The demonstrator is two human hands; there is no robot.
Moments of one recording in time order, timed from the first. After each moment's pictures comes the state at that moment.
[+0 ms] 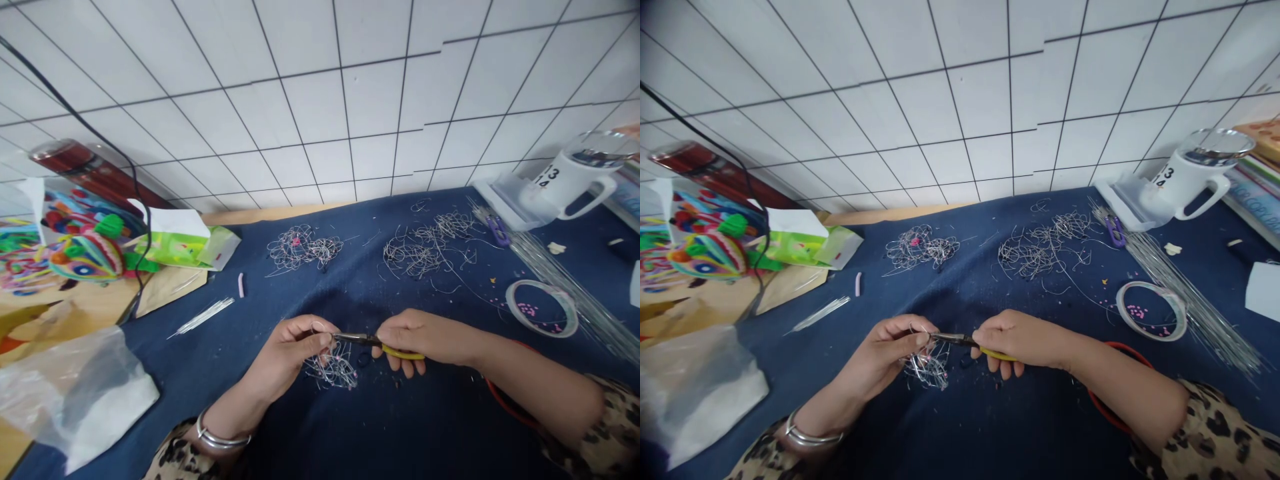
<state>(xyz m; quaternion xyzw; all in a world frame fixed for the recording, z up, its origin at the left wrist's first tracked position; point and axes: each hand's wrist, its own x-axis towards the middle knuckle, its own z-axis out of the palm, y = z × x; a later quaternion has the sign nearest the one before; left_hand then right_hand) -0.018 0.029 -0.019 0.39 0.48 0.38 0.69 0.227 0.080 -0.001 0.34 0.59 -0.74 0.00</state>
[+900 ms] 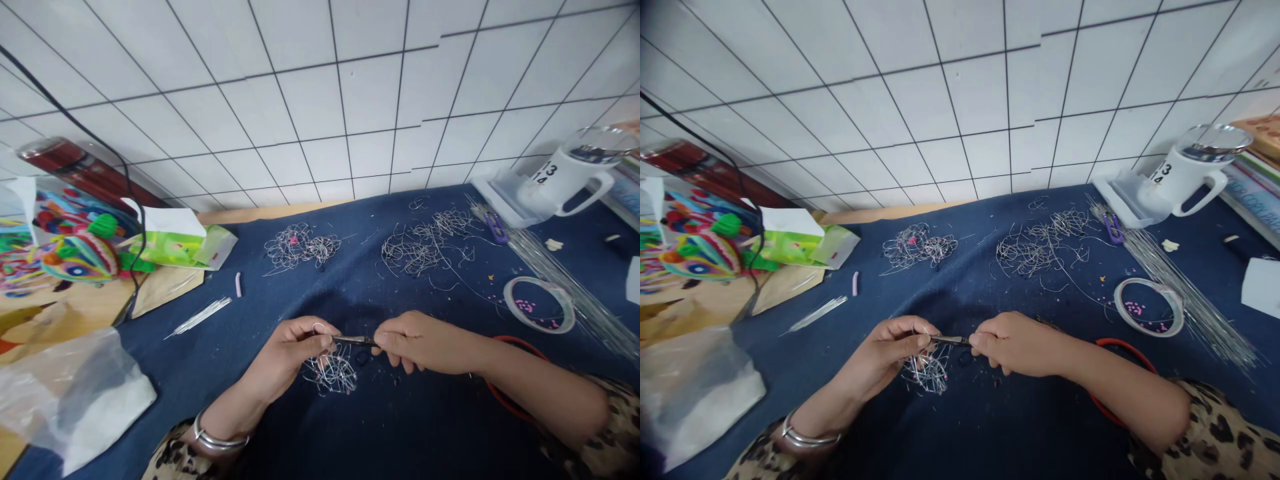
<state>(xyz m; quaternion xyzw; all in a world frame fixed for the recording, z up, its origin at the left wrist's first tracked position) -0.018 0.030 -0.022 0.38 0.49 0.35 0.71 0.228 0.075 0.006 0.37 0.69 -0.63 0.00</state>
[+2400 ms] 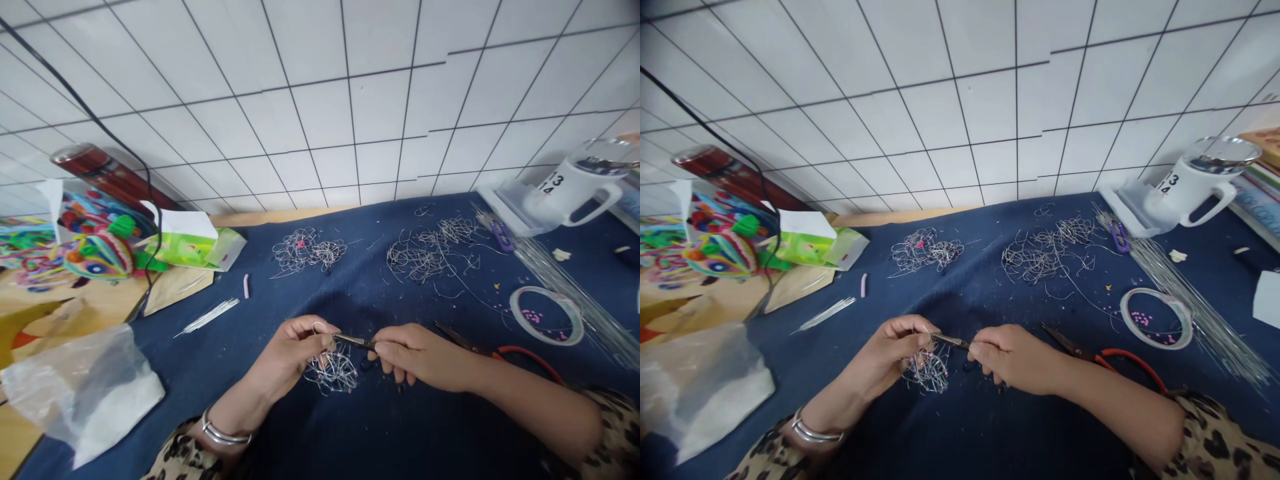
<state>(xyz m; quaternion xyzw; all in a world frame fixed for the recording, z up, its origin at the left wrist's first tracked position) -0.016 0.032 -0.015 0.32 0.51 0.38 0.70 0.218 0.063 -0.002 0.37 0.65 -0.66 -0.05</state>
